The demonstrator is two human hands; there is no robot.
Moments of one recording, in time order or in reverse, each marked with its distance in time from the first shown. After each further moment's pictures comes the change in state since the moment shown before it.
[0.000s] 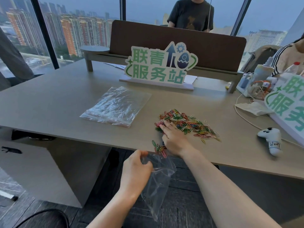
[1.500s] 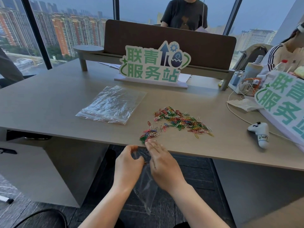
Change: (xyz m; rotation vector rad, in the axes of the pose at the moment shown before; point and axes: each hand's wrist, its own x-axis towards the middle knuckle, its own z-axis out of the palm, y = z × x) left_hand -0.006 0.004 -0.010 -0.044 0.043 0.004; right_hand -0.090 -0.037 0.049 0.014 0.198 -0.218
